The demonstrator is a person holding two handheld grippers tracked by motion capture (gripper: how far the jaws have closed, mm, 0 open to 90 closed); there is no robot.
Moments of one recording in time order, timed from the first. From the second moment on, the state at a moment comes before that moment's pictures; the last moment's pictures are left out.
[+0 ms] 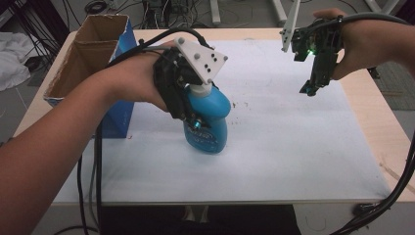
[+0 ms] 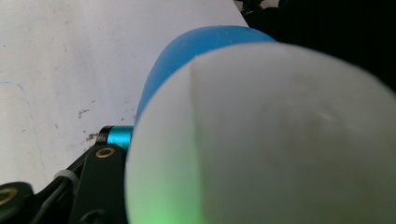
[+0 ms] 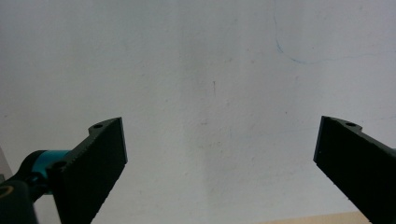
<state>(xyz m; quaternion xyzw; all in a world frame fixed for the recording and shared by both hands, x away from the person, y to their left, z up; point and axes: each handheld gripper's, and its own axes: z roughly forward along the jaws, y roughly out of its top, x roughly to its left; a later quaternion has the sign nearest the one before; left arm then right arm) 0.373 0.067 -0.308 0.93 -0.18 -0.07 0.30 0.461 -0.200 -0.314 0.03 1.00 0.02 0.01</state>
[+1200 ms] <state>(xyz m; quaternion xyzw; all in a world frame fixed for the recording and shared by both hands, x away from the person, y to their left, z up) 0.376 0.068 -0.332 0.94 -0.18 -0.07 0.29 0.461 -0.200 -0.316 0.03 1.00 0.02 0.01</state>
